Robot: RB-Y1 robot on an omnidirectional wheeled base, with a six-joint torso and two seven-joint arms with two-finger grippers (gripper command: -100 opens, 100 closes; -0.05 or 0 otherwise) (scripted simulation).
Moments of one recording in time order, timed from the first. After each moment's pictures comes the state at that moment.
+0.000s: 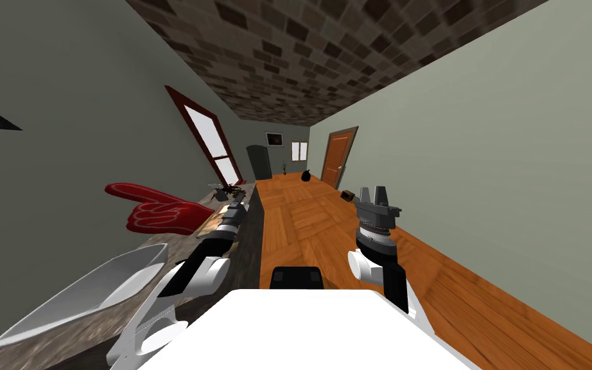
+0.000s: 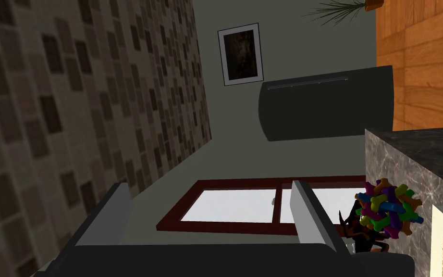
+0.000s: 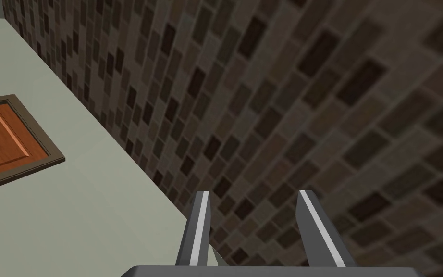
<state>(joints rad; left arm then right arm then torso) 0.51 0.25 0.10 -2.45 0.10 0.19 0.03 0.47 0.03 0.00 -2.38 0.05 -0.61 -0.01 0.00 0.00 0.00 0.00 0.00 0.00</state>
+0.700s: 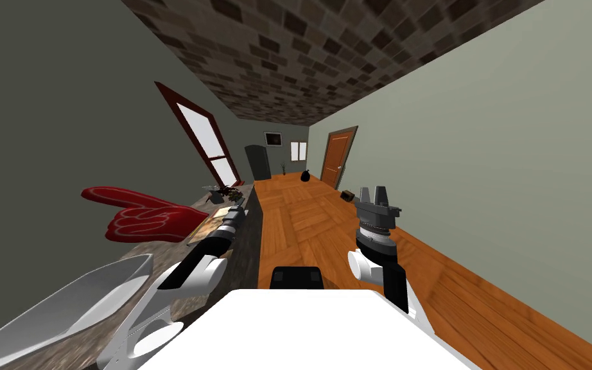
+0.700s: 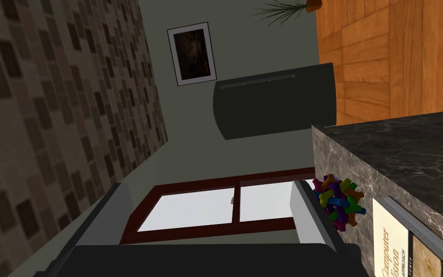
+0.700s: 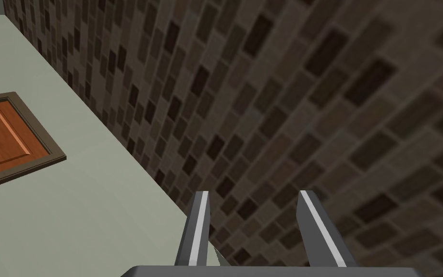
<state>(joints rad) 0.51 0.26 0.13 -2.46 0.14 0.38 0.05 0.47 0.03 0.00 -2.38 0.05 -0.61 -0.01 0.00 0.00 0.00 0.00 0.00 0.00</state>
